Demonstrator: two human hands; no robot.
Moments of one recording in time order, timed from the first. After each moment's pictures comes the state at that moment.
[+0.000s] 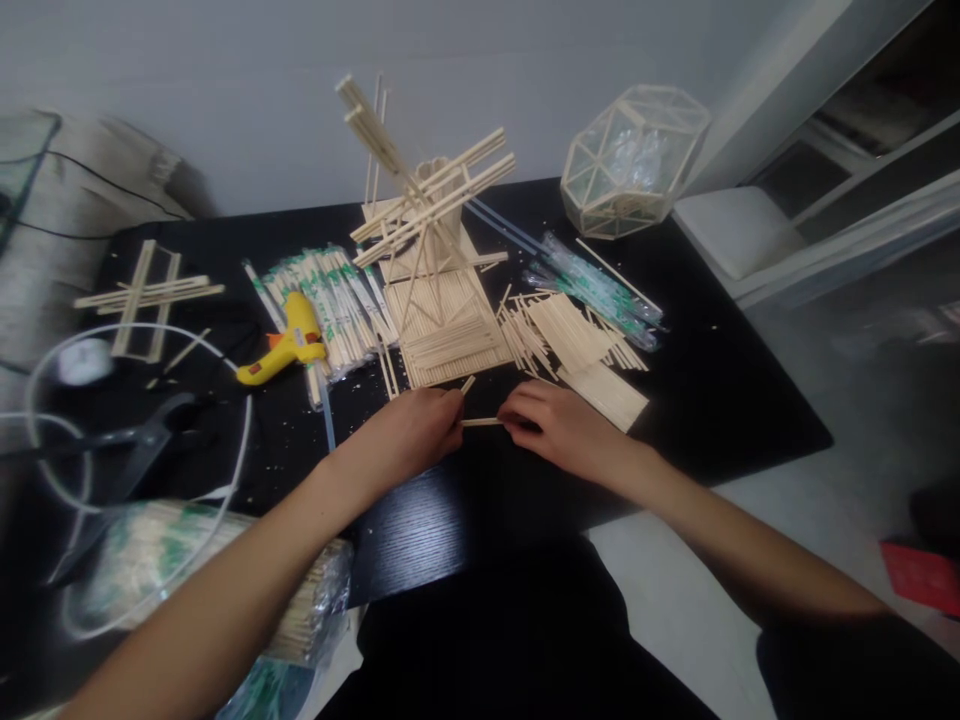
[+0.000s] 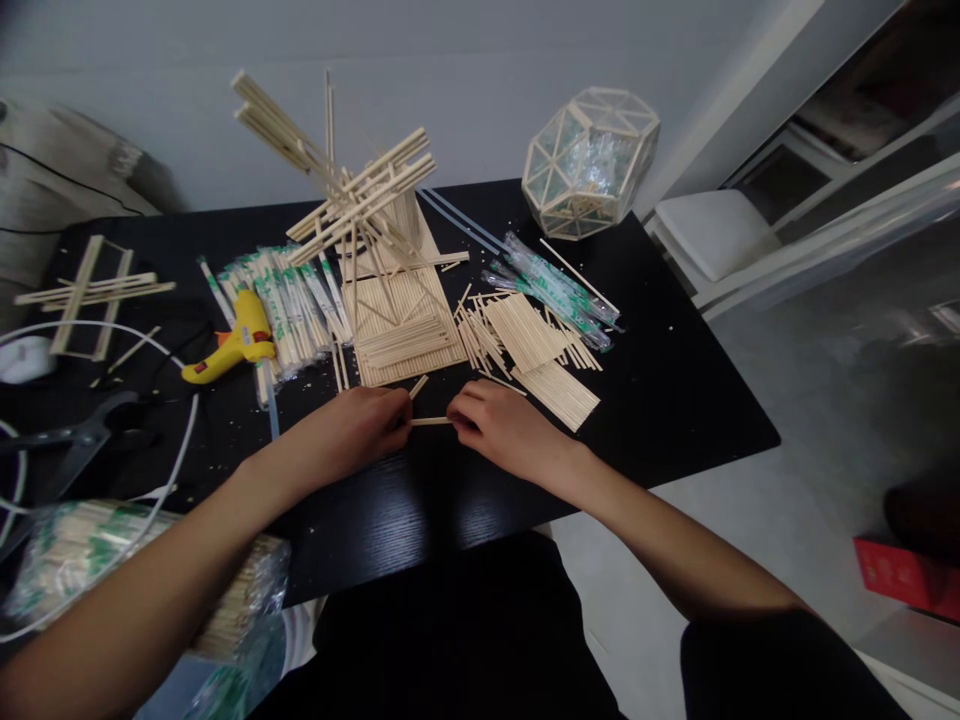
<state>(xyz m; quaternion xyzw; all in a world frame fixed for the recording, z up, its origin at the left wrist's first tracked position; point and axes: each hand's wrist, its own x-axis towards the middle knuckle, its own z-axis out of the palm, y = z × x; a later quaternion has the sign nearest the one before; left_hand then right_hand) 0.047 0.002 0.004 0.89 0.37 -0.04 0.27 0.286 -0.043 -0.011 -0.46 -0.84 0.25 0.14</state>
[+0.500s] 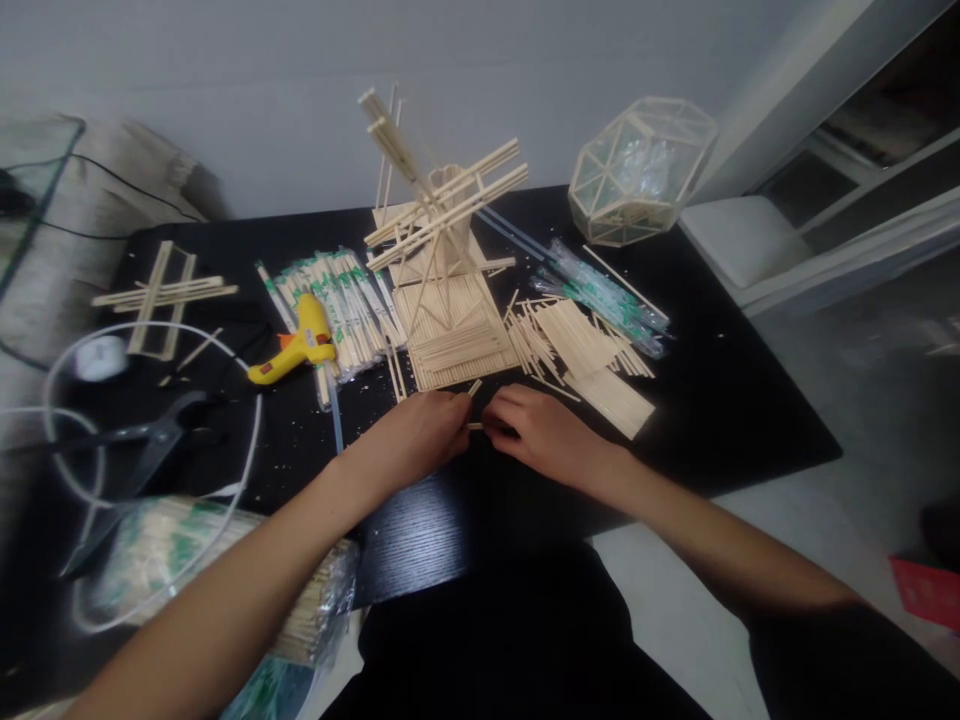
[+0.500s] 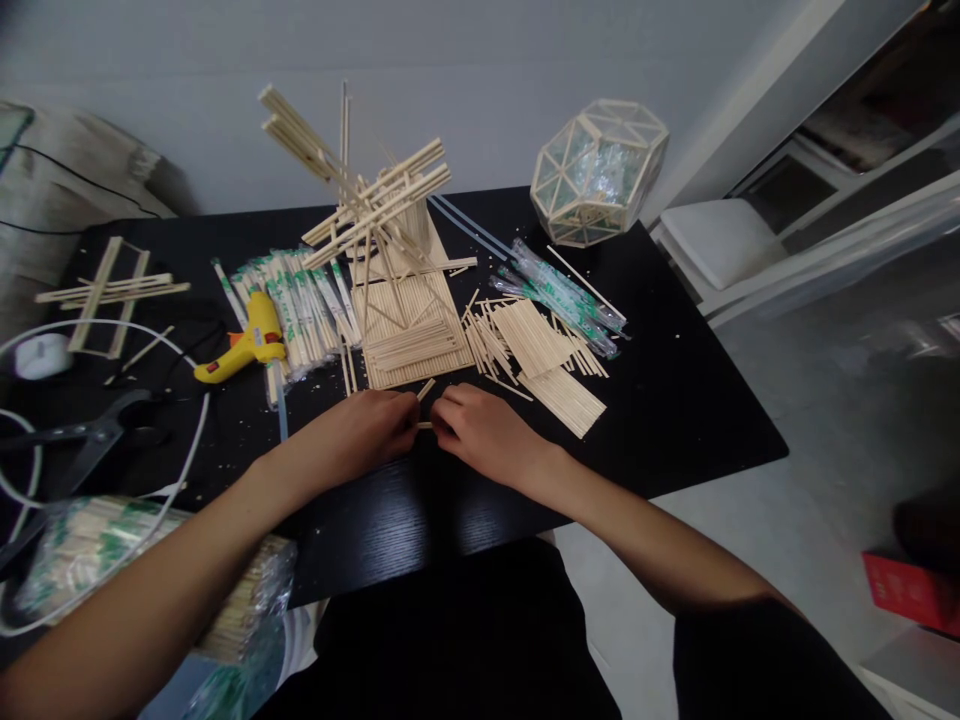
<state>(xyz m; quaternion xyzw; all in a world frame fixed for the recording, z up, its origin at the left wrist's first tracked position) 0.048 0.001 0.003 0.90 0.37 -0.06 0.22 0.258 -0.035 -0.012 -0.44 -0.85 0.25 0.14</state>
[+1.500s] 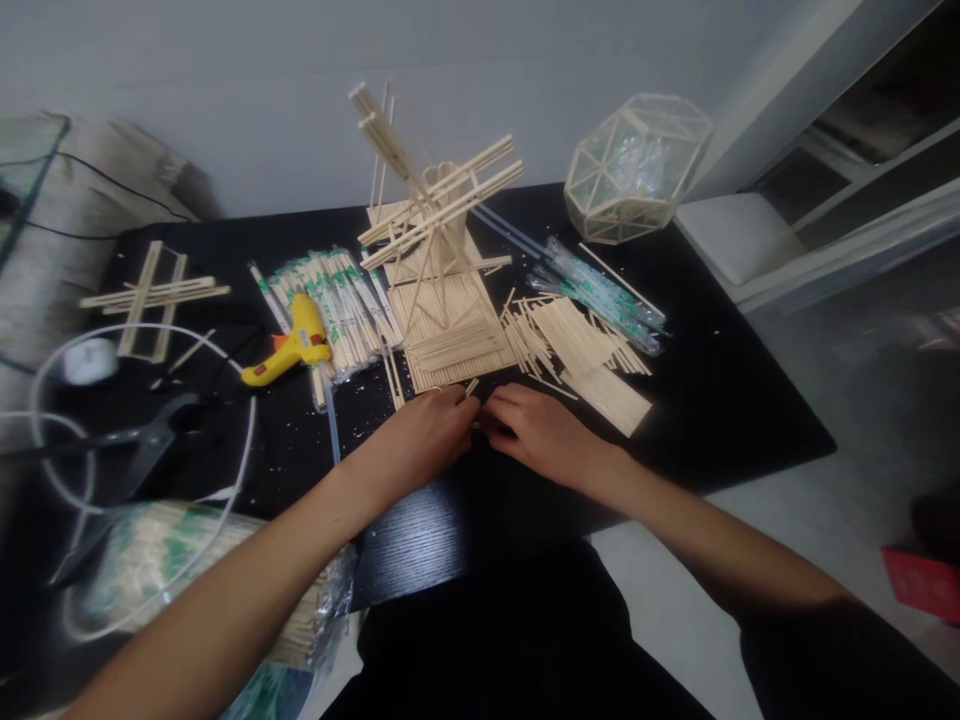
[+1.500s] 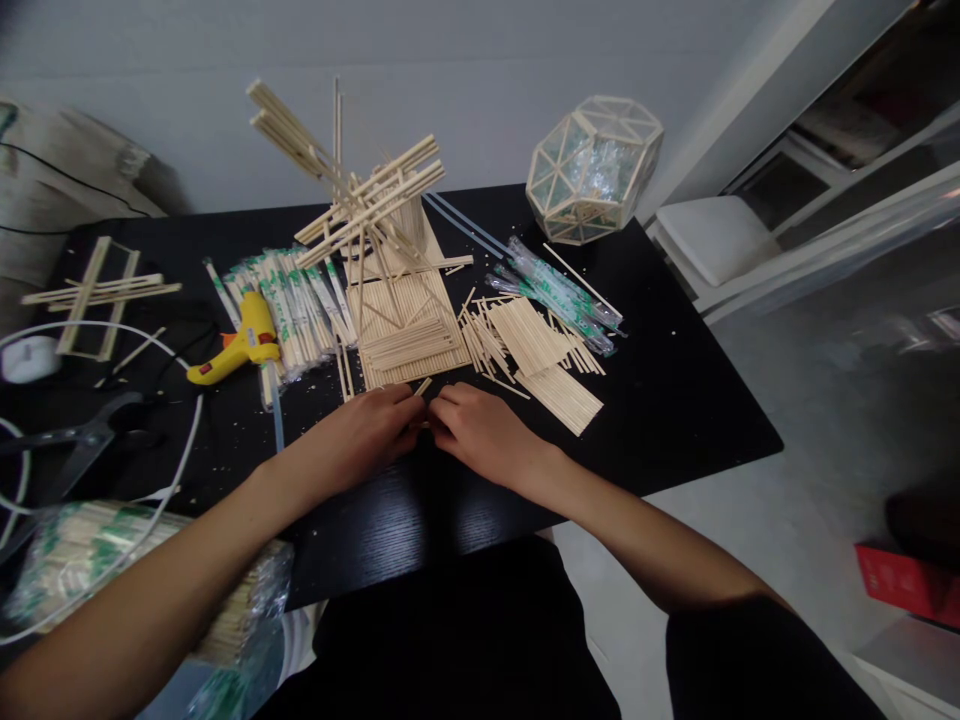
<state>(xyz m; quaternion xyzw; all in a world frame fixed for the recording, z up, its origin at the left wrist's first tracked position) 0.055 -0.005 0.007 0.92 0.33 -0.03 0.19 0.256 -0.036 -0.012 -0.45 -0.85 0.25 0.13</state>
